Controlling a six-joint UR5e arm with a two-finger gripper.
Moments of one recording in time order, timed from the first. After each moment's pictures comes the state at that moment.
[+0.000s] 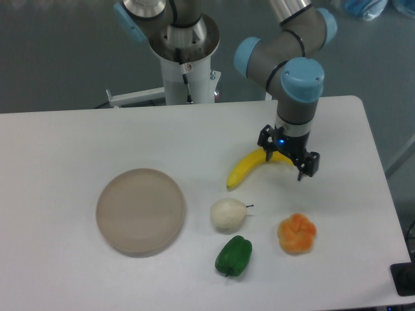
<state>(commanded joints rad) 2.49 -1.91 -1.73 -0.85 1.50 1.25</state>
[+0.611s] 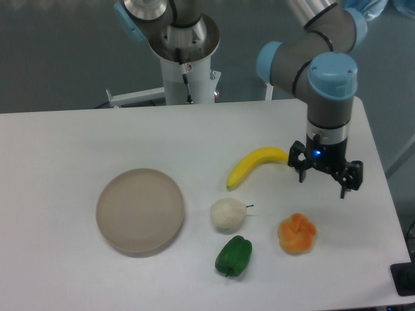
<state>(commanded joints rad) 2.49 -2.01 -1.50 -0.84 1.60 1.26</state>
